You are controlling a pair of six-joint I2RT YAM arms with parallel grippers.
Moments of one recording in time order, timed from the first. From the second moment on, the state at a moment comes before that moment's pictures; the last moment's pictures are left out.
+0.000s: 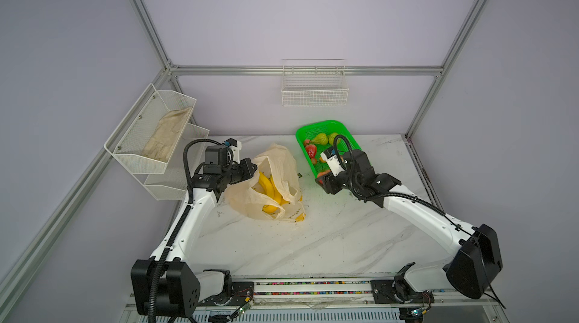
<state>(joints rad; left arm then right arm) -0.06 1.27 1.11 -0.51 0.43 -0.45 0.69 1.37 1.09 -0.39 -0.18 0.08</state>
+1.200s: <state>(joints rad) -0.11 1.26 1.11 -0.52 0.54 -0.44 1.00 2.02 1.10 0.63 0.34 0.40</state>
